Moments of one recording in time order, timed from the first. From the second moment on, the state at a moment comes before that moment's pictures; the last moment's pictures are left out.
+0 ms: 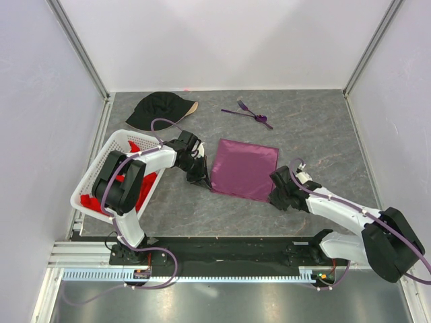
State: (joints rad) left arm -0.46 1.81 1.04 -0.47 0.53 -0.48; right arm 0.60 1.18 0.51 -0.46 0.22 1.36
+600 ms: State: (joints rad) left arm -0.46 1.81 1.04 -0.47 0.53 -0.48; right arm 0.60 1.21 0.52 -0.42 0.22 1.36
